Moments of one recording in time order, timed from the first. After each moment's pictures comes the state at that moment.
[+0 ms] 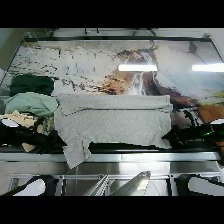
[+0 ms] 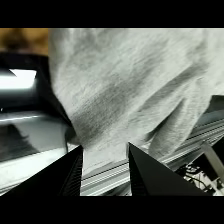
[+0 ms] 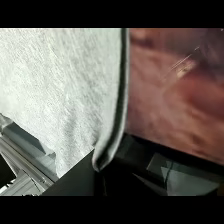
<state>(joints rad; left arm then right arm) 0.40 -1.26 0.51 1.00 -1.35 -1.30 -0.48 -1.42 0.52 -0.80 1.24 0.94</state>
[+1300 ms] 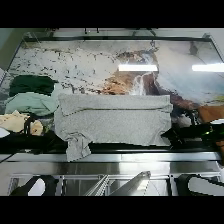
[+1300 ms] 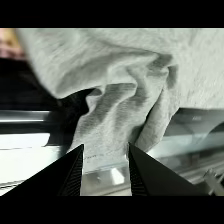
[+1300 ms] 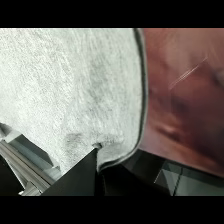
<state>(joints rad) 0.46 -0.89 0.38 0.95 -1.30 -1.31 -0.48 -1.42 0.51 -0.76 1.20 0.94</state>
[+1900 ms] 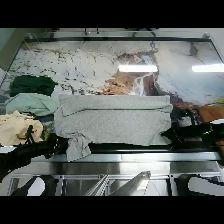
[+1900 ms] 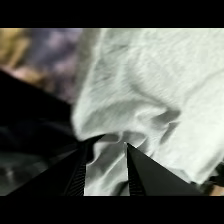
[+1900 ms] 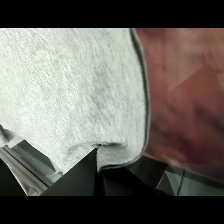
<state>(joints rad) 0.55 -0.94 0.13 0.64 -1.03 -1.13 -0.48 -1.42 0.51 -0.74 1.19 0.94</state>
